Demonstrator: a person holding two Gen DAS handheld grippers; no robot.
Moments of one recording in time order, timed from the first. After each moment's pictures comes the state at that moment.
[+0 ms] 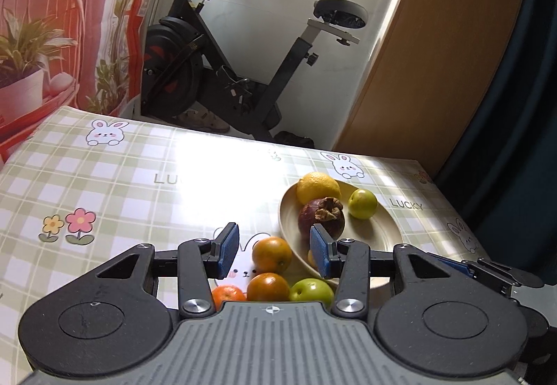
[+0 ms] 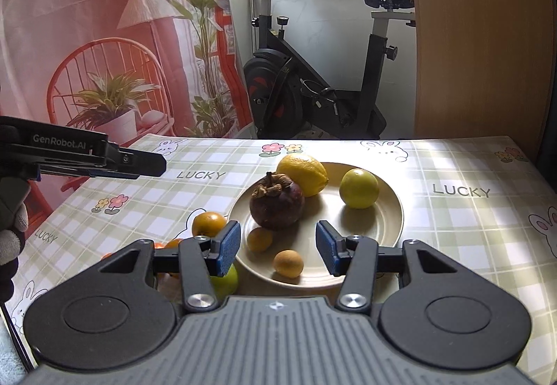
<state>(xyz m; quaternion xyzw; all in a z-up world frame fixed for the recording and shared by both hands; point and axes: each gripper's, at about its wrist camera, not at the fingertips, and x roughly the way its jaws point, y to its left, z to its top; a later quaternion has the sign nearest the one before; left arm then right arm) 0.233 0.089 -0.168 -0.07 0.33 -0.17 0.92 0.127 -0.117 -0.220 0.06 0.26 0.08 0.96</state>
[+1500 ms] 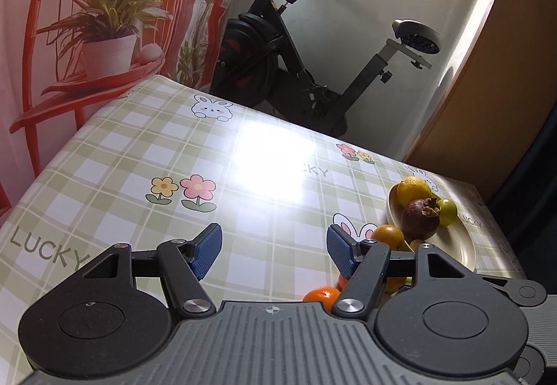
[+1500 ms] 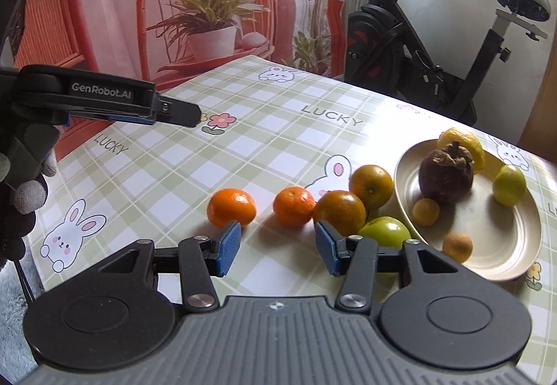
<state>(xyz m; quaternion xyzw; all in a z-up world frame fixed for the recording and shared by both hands) 0.225 0.194 -0.198 -0.12 0.33 -0.08 0.93 0.155 0.023 -0.256 -0.07 0.33 0.21 0.92</state>
